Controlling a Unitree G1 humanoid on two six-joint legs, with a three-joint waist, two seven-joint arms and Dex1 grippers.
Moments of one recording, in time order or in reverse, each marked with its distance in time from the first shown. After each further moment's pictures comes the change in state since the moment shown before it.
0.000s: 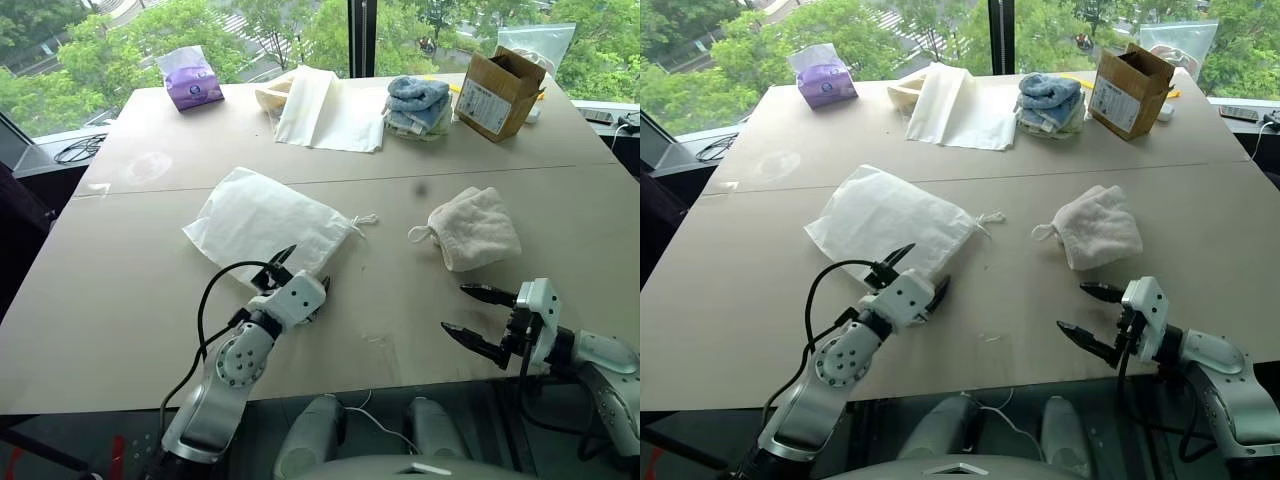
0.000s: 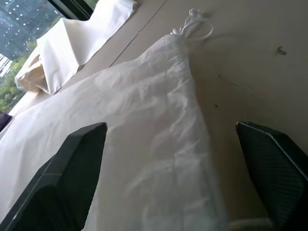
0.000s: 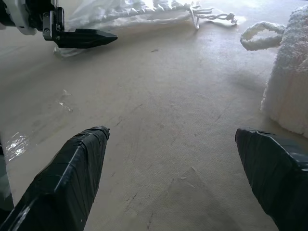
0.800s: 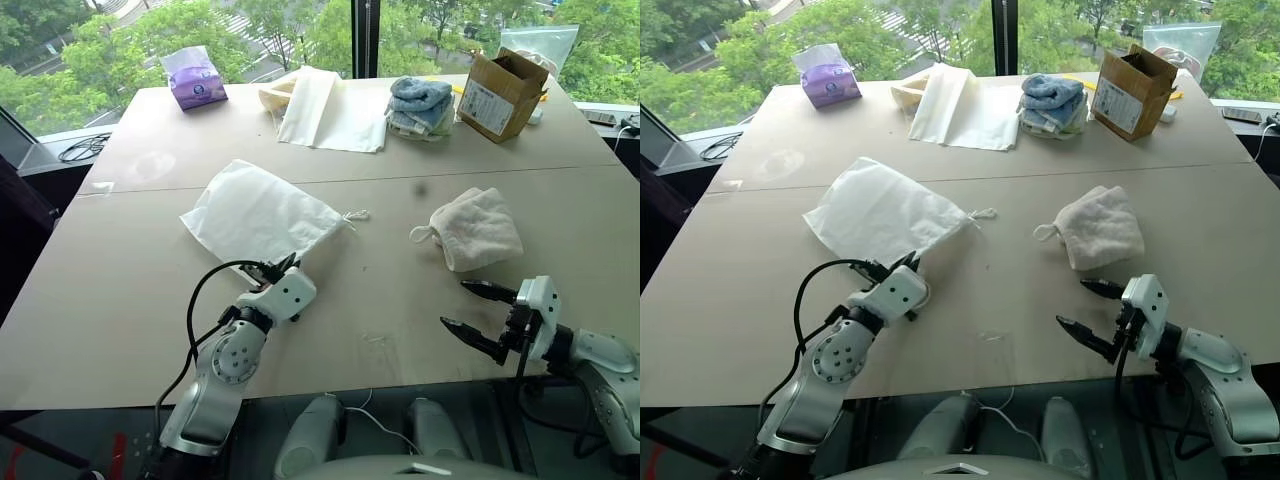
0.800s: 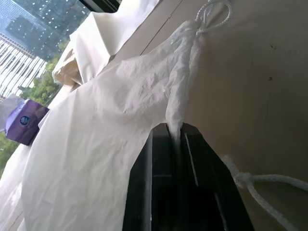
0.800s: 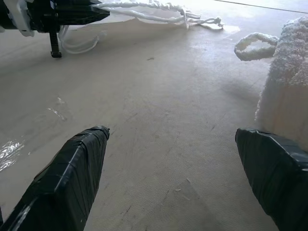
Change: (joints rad) left arm -0.036 -0.024 0.070 0.070 0.068 -0.046 0.027; right arm -0.006 0.018 0.000 0.005 -0.003 -0.023 -0.031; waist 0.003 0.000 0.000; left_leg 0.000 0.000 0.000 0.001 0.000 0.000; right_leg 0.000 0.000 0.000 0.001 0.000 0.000
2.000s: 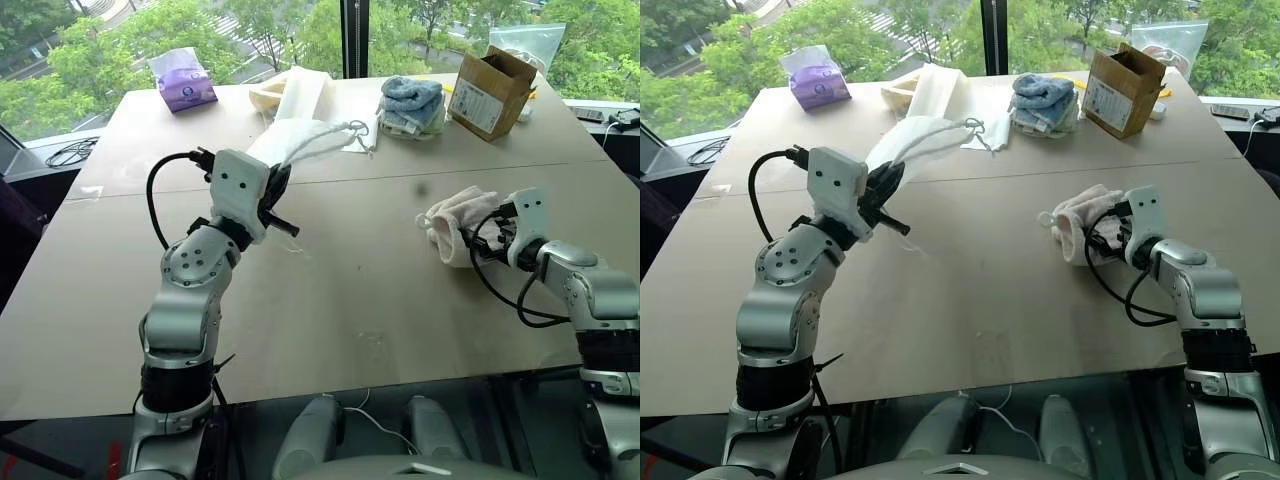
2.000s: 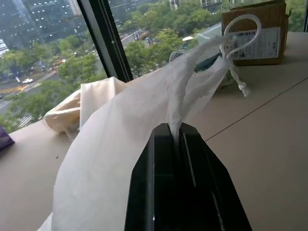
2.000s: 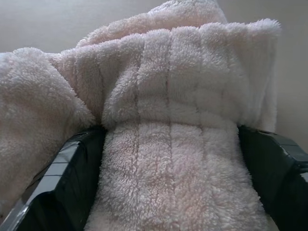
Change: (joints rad) left arm -0.453 -0.044 0.285 -0.077 -0.586 0.406 -0.239; right arm -0.646 0.112 -0.032 0.318 -0.128 0.711 -0.539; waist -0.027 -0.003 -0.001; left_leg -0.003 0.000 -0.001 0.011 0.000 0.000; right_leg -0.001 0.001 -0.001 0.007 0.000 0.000
